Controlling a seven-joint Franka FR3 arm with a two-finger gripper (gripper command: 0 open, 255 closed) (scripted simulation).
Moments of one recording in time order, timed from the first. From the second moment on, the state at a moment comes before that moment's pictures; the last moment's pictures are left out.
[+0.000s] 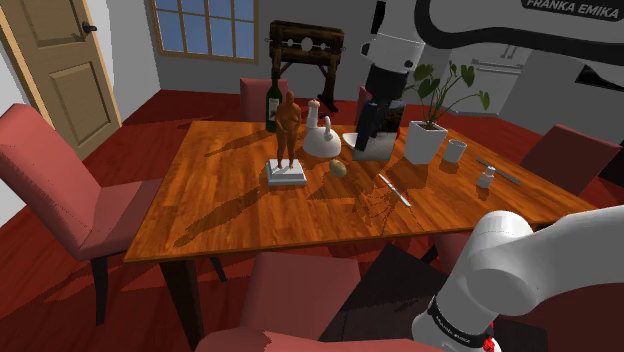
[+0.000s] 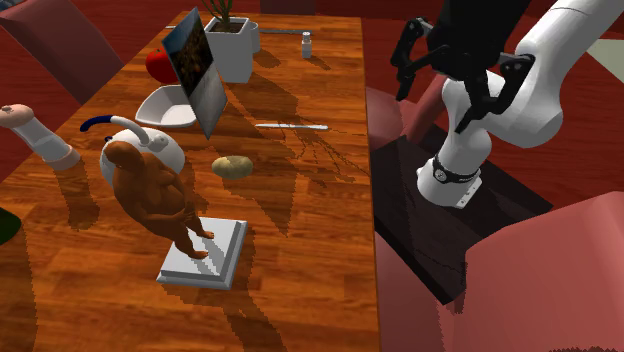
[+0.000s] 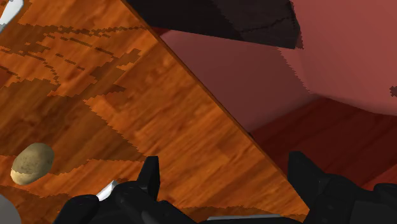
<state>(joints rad) 0.01 -0.76 0.04 -2.27 0.02 1.59 -0.13</state>
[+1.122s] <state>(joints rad) -0.12 -0.38 -0.07 -2.26 -0.04 1.94 -0.08</state>
